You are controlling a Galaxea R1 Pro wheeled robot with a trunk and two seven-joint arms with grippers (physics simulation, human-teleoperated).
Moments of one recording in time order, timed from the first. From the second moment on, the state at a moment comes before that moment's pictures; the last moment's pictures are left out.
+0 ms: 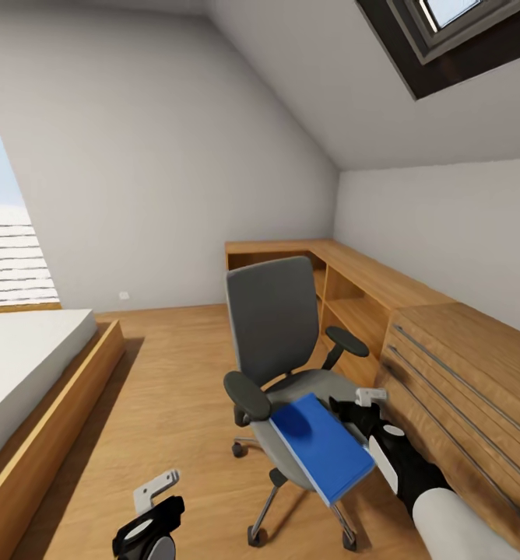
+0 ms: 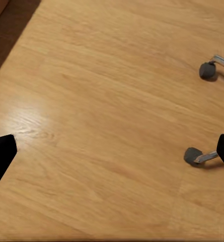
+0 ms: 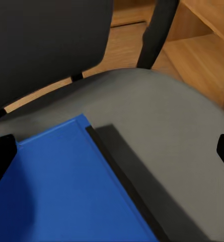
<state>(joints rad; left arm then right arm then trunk) -0.06 -0.04 -0.27 -1.38 0.64 0.41 0.91 -0.64 -0.05 -0.02 -0.56 -0.10 0.03 0.10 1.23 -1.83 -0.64</state>
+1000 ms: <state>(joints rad) -0.06 0.00 -0.26 -1.01 0.62 0.41 0.59 -0.30 -0.03 -0.05 -1.38 -0.31 0.57 0.10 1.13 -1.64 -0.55</state>
